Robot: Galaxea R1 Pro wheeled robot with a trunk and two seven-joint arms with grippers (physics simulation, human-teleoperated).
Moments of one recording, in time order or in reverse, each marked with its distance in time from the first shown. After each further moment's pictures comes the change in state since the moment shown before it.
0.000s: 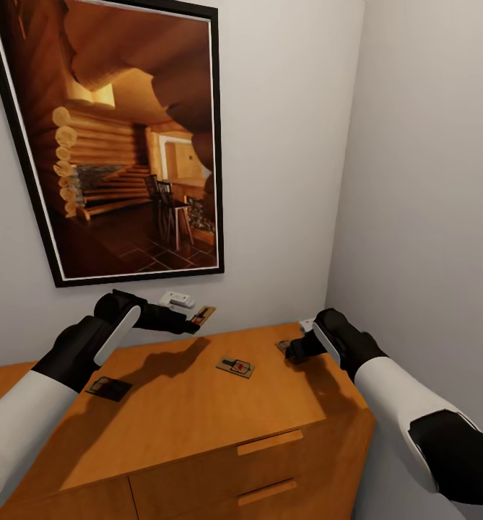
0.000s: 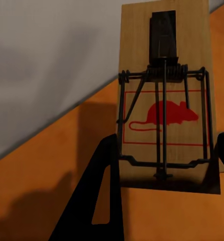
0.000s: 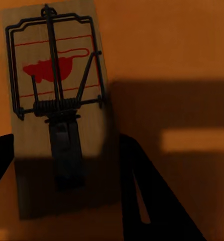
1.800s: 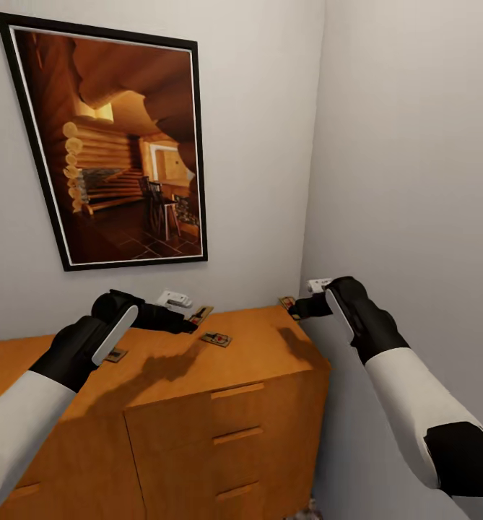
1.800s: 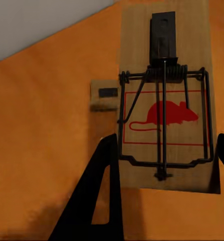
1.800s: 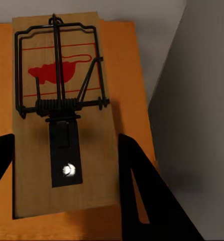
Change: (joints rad) left arm 0.001 0.008 0.008 0.004 -0.001 0.000 0.000; right arm 0.001 -0.023 -0.130 -0.363 0.023 0.077 -0.036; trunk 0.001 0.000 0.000
